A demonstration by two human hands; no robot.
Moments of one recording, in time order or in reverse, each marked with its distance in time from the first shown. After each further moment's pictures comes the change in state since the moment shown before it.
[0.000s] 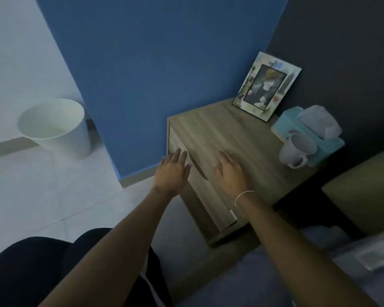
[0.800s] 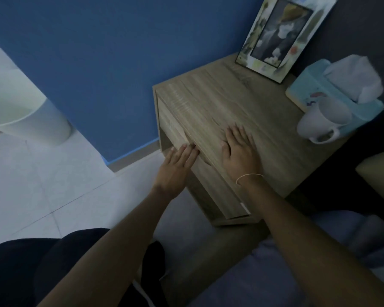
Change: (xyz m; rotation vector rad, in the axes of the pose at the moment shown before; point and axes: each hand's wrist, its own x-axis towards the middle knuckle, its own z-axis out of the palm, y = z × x) left_hand 0.034 -0.040 0.101 0.279 -0.122 0.334; right_hand 0.033 0.046 0.057 -0.129 0.060 0.078
